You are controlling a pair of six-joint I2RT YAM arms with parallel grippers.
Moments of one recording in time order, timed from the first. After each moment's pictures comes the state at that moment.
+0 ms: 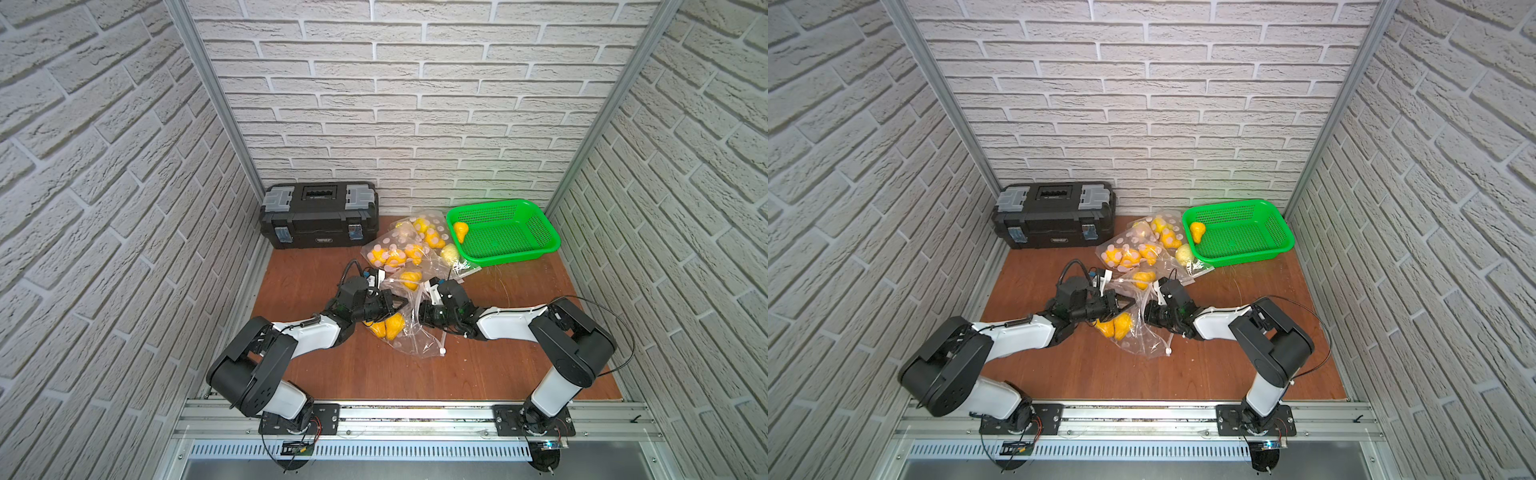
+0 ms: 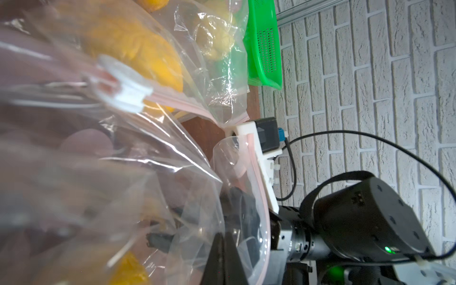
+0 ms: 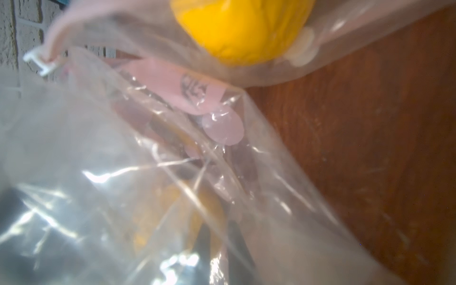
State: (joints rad) left arm -0.58 1.48 0.53 0.54 0.57 -1.06; right arm 0.61 1.70 0.71 0.27 -0.35 0.90
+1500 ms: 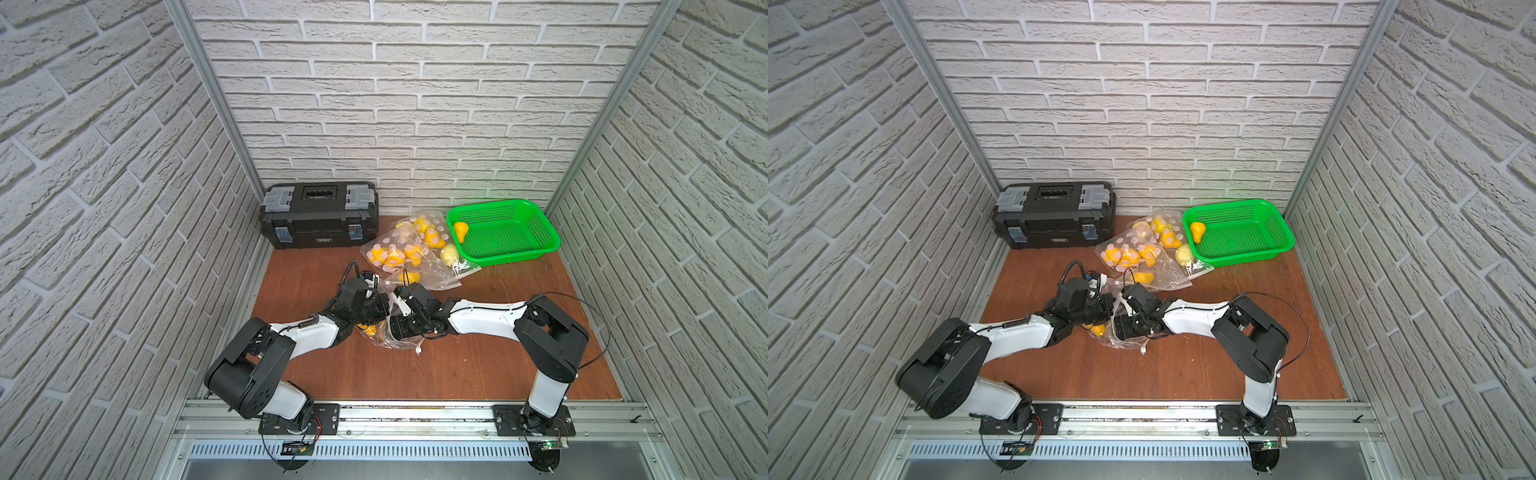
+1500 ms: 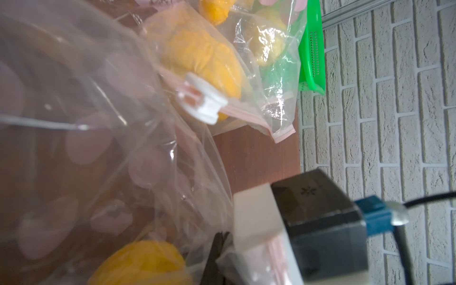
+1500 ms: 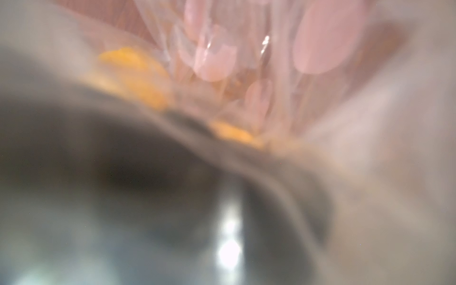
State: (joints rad) left arm -0.56 1.45 0.53 0.35 0.44 -0.93; right arm 0.83 1.83 1.03 -0.20 -0.22 0.59
